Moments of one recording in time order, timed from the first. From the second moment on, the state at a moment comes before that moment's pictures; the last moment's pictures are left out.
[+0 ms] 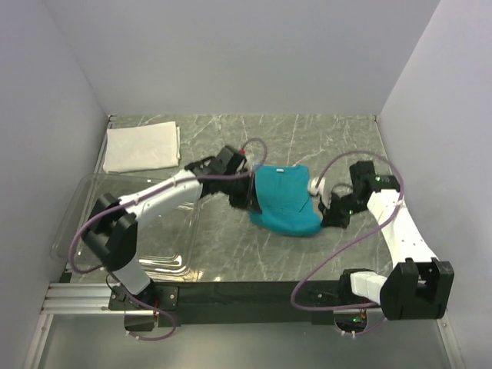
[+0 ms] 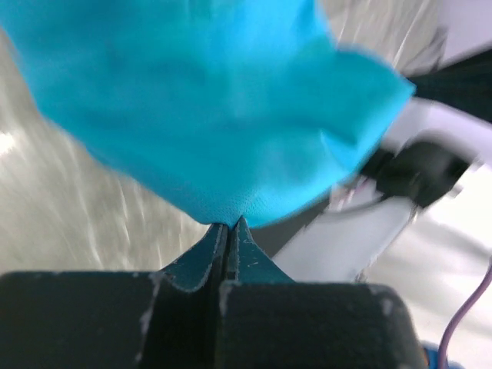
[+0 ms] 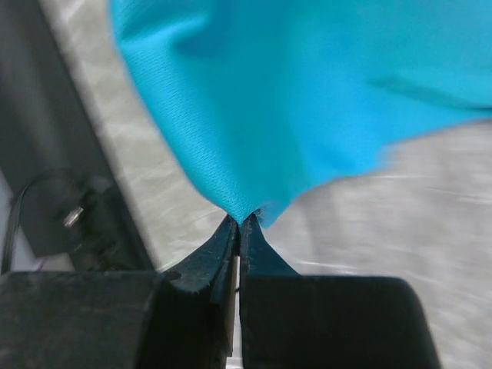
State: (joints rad) left arm -0.76 1.62 1.23 -0.52 0.46 -0.68; right arm 0.01 1.16 0.91 -1.22 -0.62 -1.18
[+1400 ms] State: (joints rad) left arm -0.45 2.38 2.01 -0.38 0.38 -0.74; right arm 0.03 1.85 1.32 -0.33 -0.26 -0.20
